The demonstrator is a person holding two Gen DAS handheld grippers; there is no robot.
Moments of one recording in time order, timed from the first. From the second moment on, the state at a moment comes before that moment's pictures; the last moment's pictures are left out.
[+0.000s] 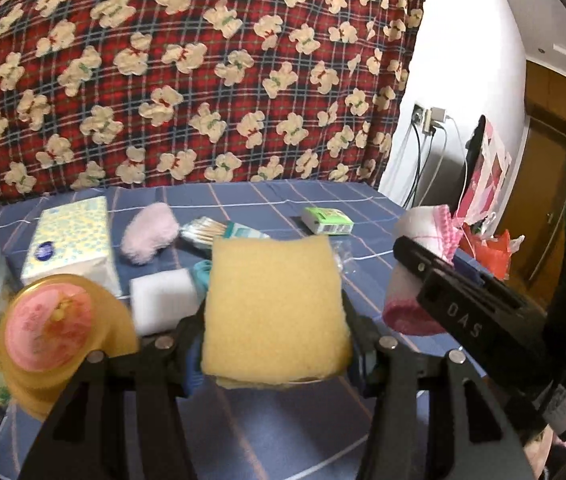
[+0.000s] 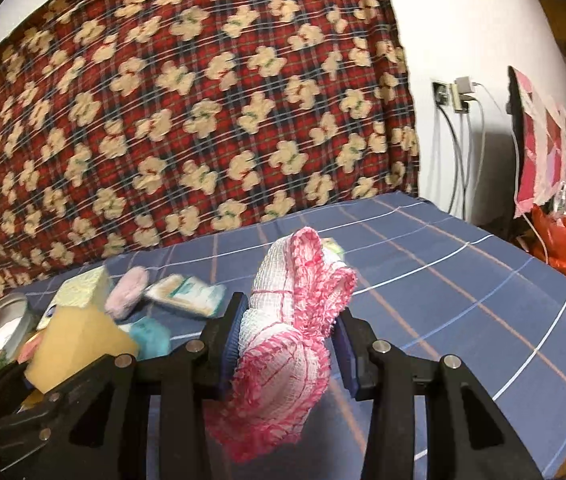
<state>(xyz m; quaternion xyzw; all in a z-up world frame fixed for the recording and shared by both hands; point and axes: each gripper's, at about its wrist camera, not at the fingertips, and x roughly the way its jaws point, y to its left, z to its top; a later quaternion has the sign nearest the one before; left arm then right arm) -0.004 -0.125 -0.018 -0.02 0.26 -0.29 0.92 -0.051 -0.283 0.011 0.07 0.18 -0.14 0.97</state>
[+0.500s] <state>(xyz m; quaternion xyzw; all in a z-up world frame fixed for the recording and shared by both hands) -0.017 -0.042 -0.010 -0.04 0.23 -0.23 0.94 -0.040 -0.192 0.007 0.05 0.18 -0.06 0.98</state>
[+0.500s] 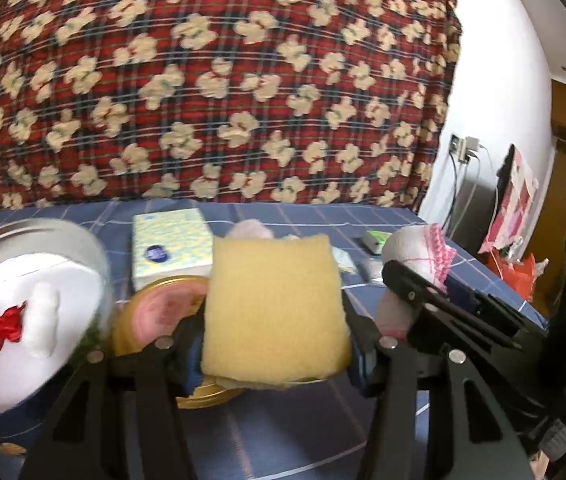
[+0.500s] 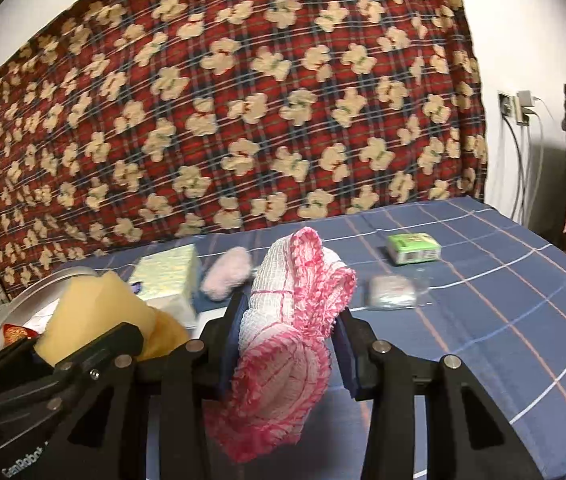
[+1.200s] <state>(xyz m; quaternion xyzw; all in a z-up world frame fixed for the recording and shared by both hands) -0.023 0.091 -0.009 -0.09 0.21 -0.12 0.97 -0.029 -0.067 0.020 0.01 0.17 0.07 0.98</state>
